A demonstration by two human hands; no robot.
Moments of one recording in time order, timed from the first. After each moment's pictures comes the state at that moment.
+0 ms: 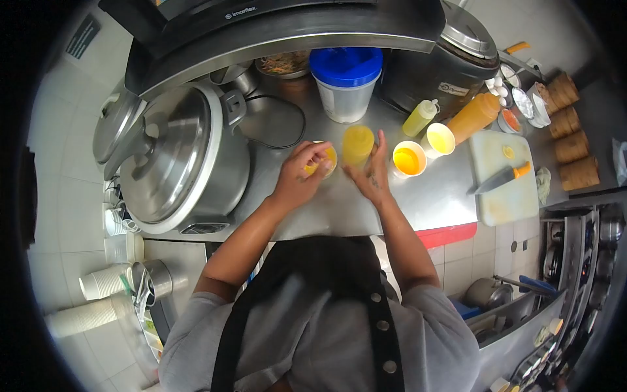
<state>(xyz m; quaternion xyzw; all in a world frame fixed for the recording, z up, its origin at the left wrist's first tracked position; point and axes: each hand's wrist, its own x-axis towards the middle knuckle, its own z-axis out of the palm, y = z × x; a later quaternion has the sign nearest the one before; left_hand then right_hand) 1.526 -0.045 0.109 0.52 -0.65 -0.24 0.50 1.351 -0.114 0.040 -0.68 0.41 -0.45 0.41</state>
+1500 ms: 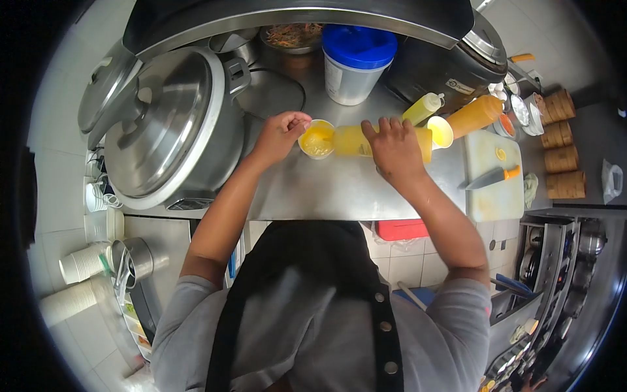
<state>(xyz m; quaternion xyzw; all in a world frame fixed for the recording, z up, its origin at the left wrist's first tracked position) 1.582 -0.062 0.080 0.60 -0.55 -0.34 0.47 1.333 -0.116 0.155 -0.93 0.32 0.01 -0.17</state>
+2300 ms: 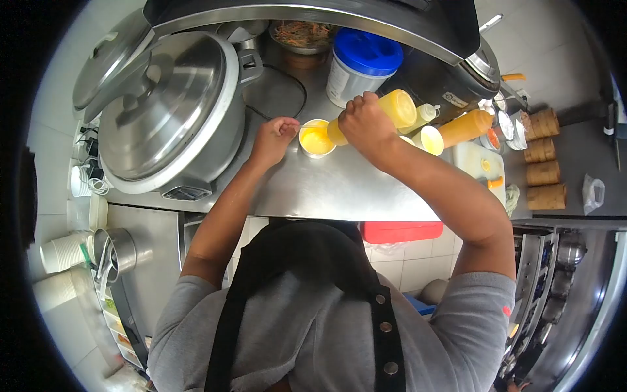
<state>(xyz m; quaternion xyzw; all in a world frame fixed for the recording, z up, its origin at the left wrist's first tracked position) 1.592 -0.038 0.051 0.64 -0.46 -0.32 0.52 1.407 -0.128 0.187 -0.91 0.12 0.17 -0.36</state>
